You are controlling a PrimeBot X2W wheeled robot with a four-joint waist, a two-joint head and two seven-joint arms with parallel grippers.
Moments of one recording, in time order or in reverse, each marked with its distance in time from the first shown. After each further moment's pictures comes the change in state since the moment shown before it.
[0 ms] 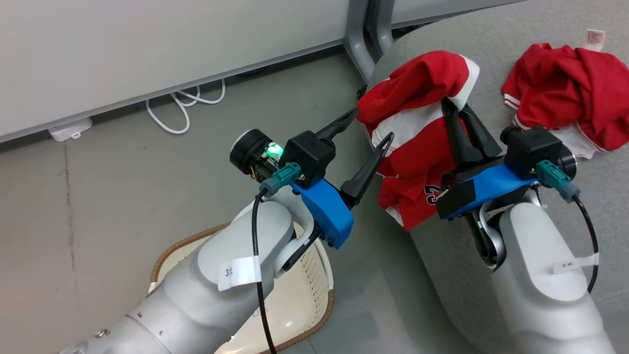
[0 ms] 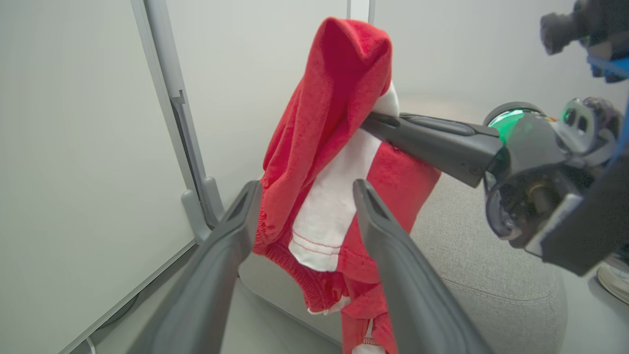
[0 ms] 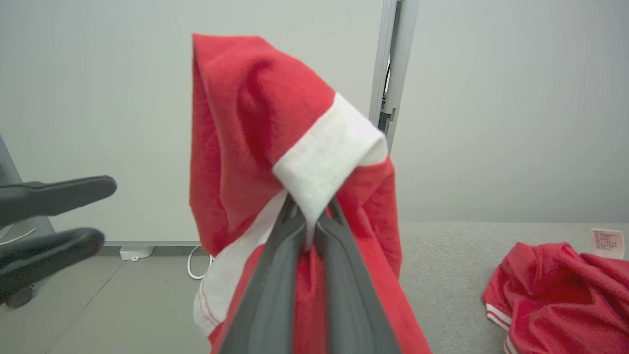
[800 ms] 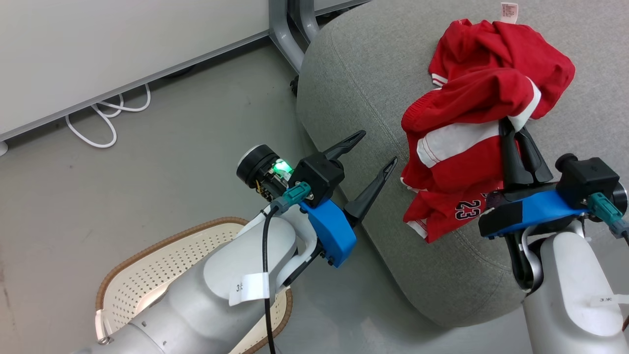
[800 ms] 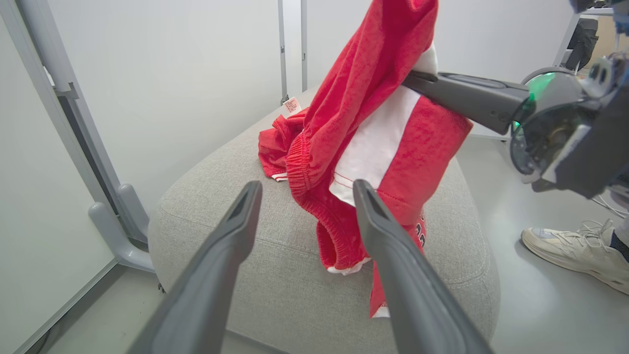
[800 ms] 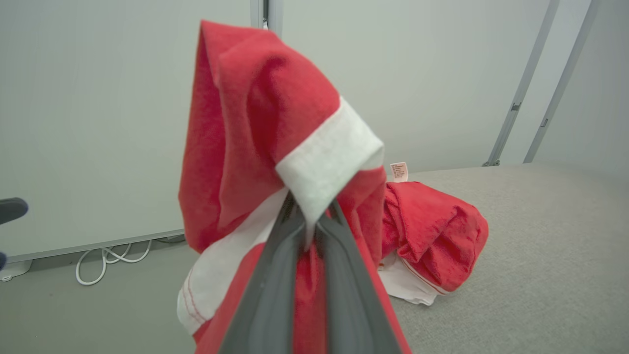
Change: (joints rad) left arm 0.023 0.010 -0.062 -0.002 0.014 -0.002 0.002; right arm 0.134 0.000 -0.182 -0.125 -0.056 0.000 0.000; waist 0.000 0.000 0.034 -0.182
